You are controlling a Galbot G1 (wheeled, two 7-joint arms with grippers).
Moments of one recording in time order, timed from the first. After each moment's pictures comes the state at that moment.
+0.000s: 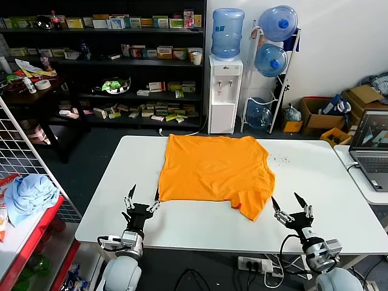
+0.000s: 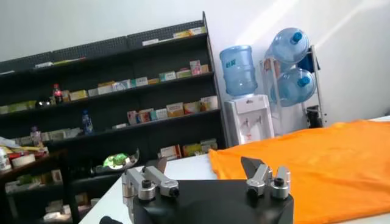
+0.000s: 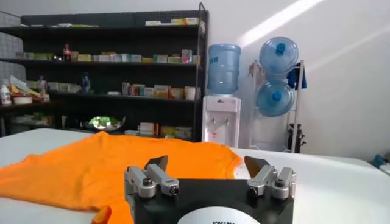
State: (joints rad) left arm 1.25 -1.36 -0.33 -1.64 0.03 -0.11 -0.17; right arm -1.41 1.17 0.63 1.74 0.37 0.05 -0.18
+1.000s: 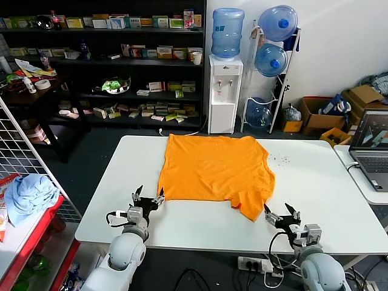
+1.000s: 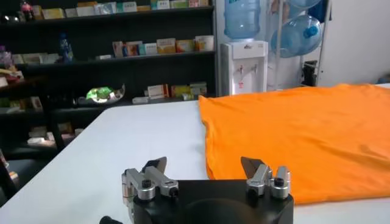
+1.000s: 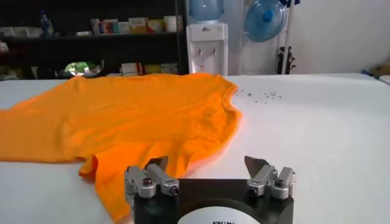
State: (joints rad) left arm 1.06 -1.28 -0.21 -1.56 -0.28 0.24 -0.23; right arm -1.24 1.20 0.51 1.62 0.42 -0.29 -0.04
